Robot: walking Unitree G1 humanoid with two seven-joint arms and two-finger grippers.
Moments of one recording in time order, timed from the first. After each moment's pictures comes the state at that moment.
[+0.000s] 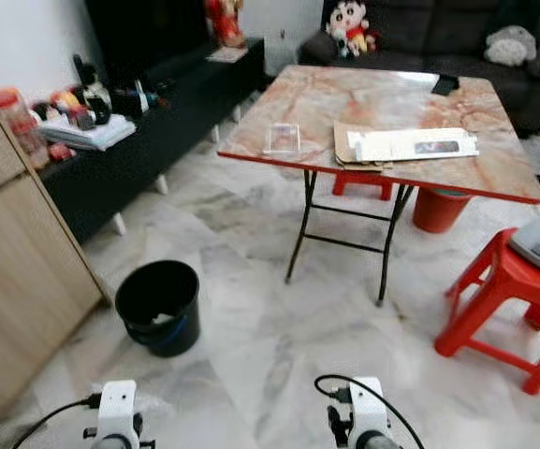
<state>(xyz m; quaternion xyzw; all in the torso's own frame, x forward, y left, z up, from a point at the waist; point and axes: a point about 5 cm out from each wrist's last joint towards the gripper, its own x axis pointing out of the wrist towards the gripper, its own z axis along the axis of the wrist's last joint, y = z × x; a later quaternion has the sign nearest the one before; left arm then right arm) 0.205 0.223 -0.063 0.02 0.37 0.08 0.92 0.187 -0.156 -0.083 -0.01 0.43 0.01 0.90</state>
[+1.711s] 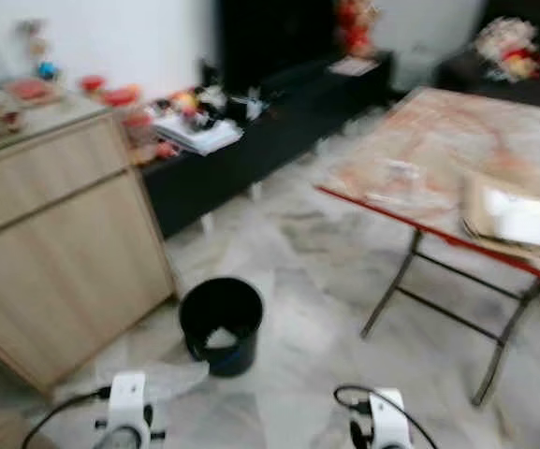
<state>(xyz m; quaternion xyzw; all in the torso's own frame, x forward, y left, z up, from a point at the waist) 0.199 0.239 -0.062 0.02 0.38 0.10 0.92 0.201 -0.141 -0.077 0.00 0.41 0.02 0.91</state>
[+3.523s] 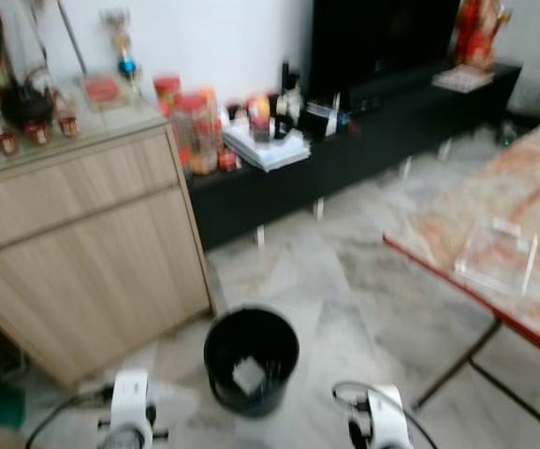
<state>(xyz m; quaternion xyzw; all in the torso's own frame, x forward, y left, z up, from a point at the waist) 0.212 0.228 -0.057 0.02 0.36 0.08 0.93 0.192 -0.150 -0.081 -0.02 0.42 0.02 0.91</state>
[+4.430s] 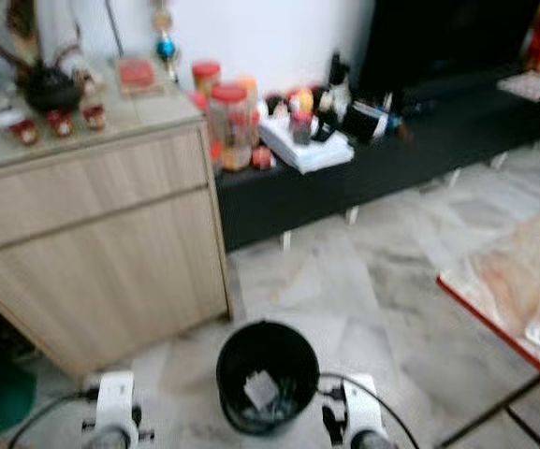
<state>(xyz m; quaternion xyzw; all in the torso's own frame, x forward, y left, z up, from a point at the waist) 0.216 0.234 -0.053 0.02 0.35 0.09 0.93 0.197 -0.142 -0.078 -0.01 0.42 0.03 0.91</state>
